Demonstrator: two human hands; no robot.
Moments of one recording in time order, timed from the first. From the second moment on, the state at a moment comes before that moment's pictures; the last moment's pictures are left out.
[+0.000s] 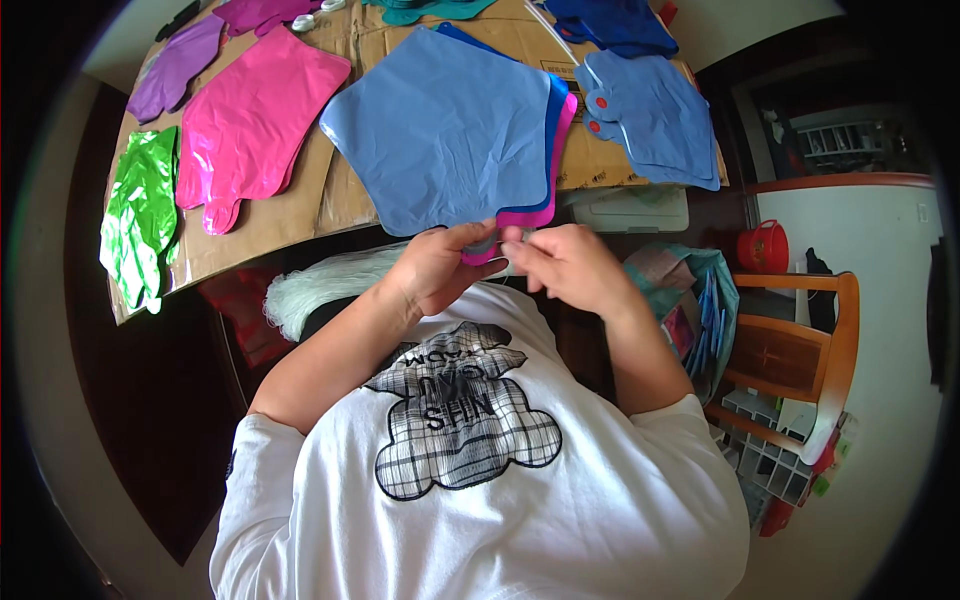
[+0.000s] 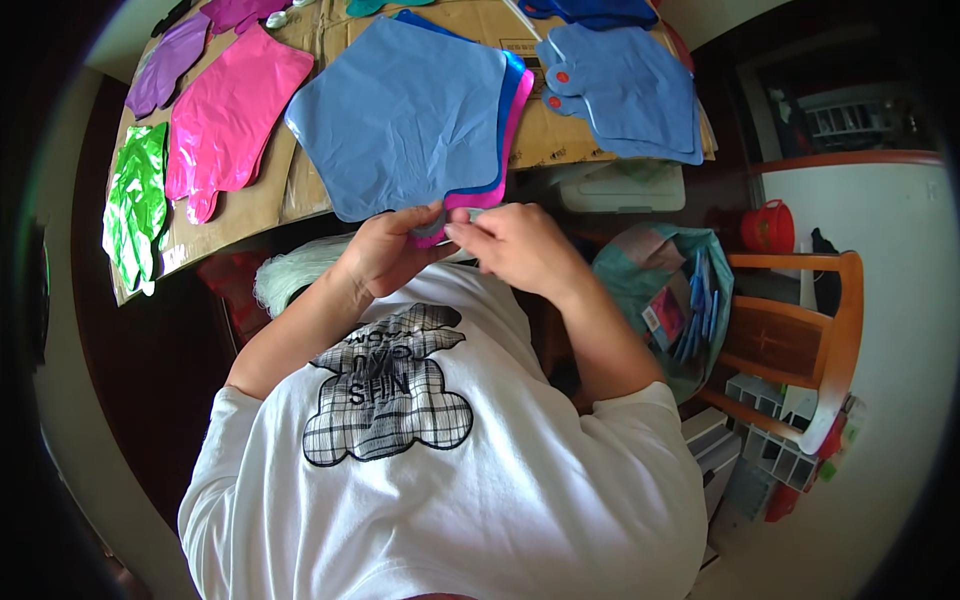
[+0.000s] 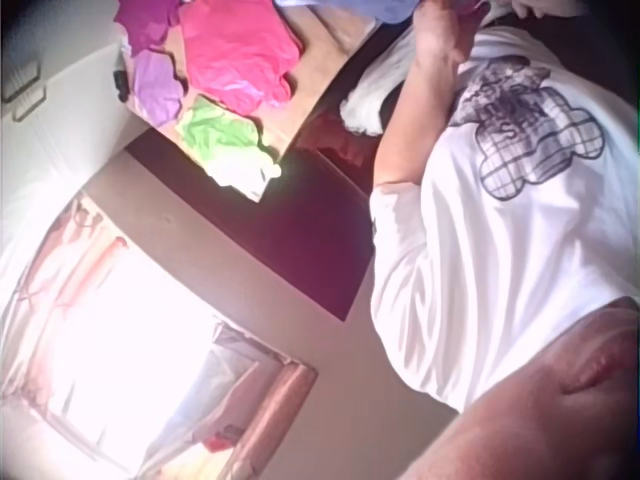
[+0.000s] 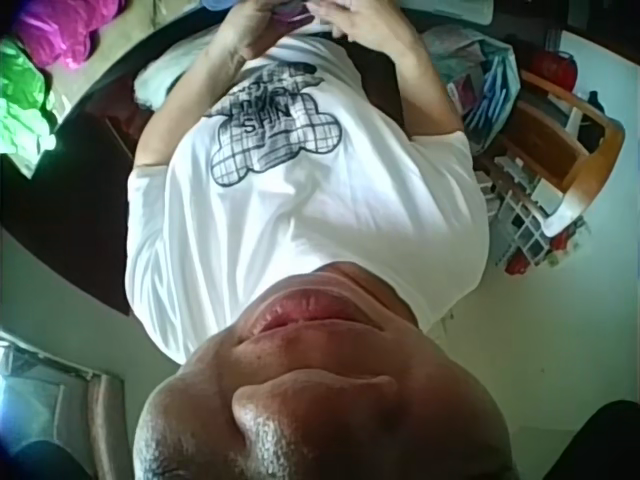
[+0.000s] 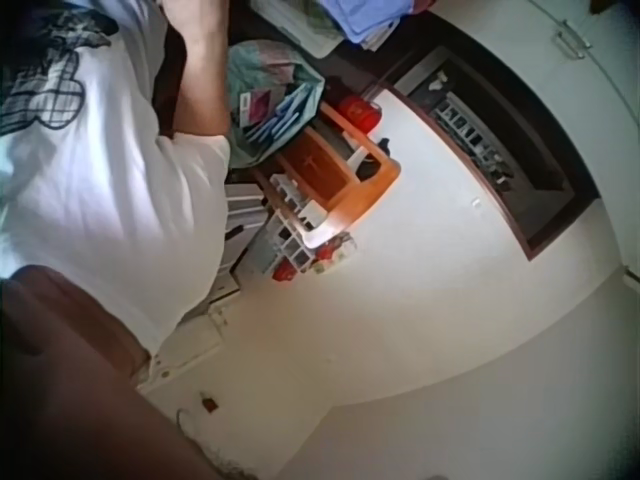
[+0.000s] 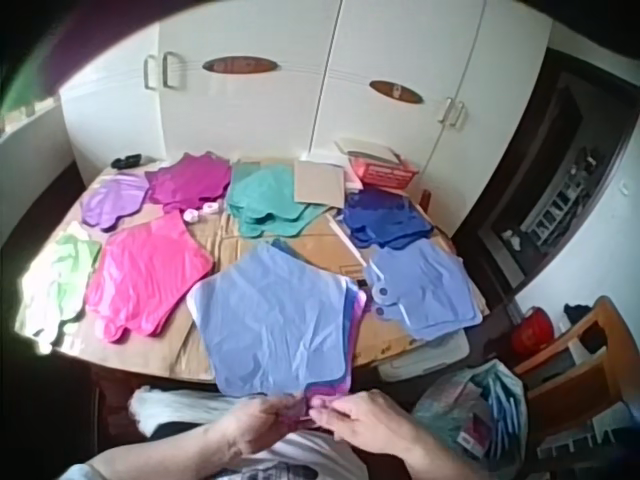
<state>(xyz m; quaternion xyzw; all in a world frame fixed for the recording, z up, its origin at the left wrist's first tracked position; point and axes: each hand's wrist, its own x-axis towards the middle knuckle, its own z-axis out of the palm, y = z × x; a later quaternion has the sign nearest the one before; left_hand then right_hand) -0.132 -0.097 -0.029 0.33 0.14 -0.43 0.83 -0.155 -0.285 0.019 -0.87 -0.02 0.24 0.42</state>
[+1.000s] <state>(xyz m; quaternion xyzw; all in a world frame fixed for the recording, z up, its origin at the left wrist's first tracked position) -0.146 -0.064 -0.036 0.18 0.12 -0.50 0.84 -0.139 -0.282 0.001 -0.70 0.05 0.18 0.69</state>
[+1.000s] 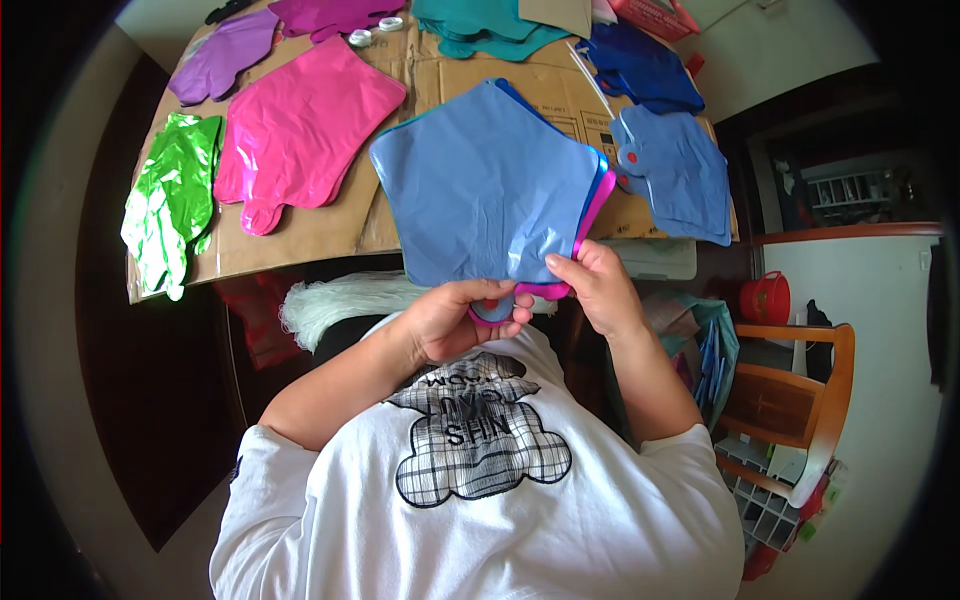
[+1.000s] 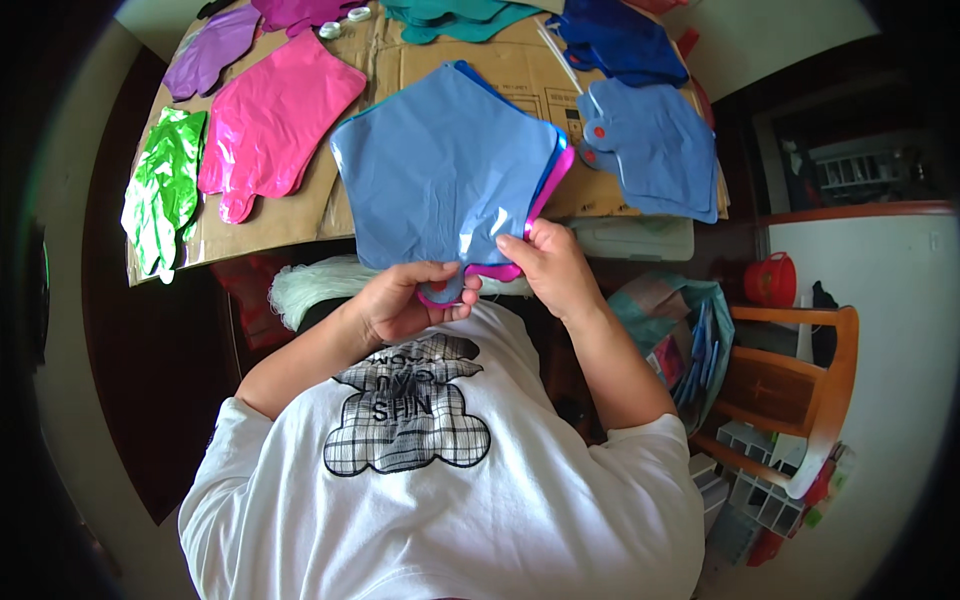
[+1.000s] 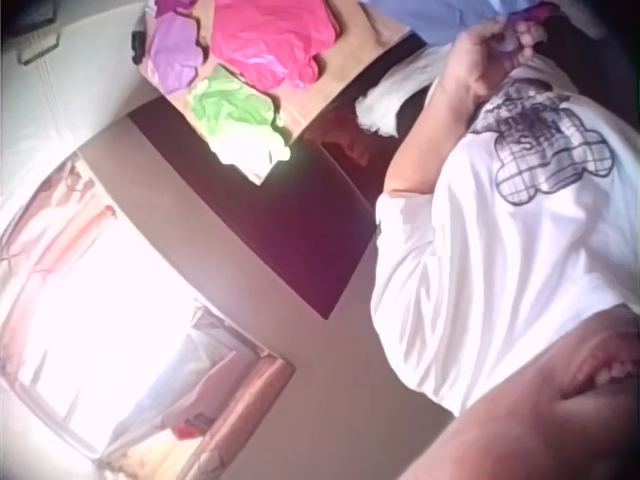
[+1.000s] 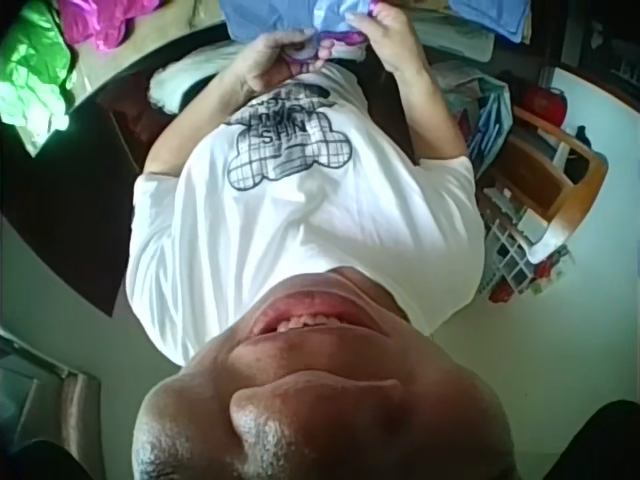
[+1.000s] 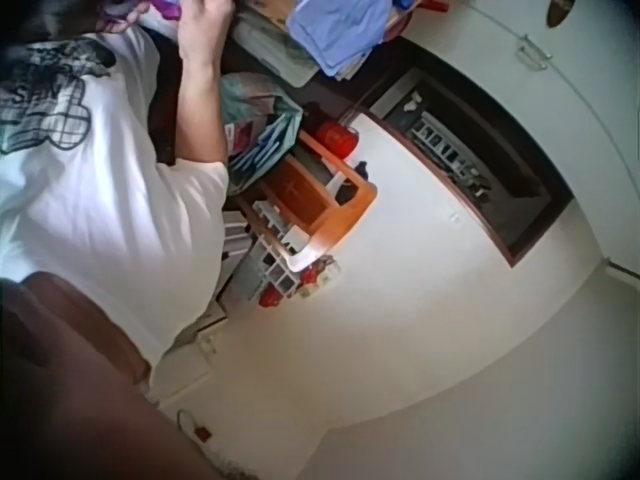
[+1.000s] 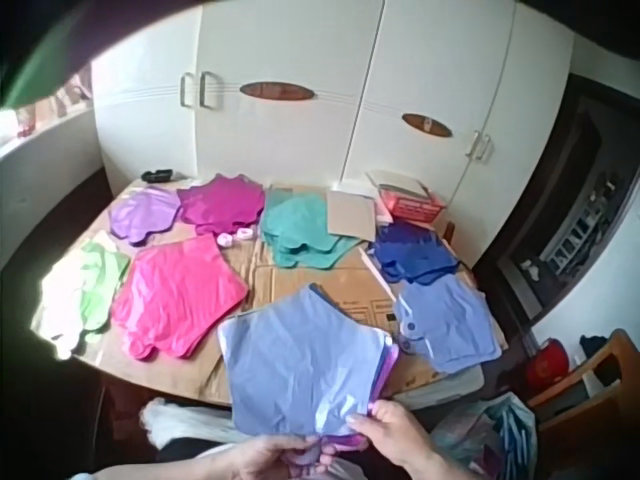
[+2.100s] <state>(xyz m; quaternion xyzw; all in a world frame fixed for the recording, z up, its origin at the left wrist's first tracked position) -0.150 -0.065 -0.023 0.35 0.12 -0.47 0.80 0.109 -0.192 0.029 -0.96 0.02 0.15 0.24</state>
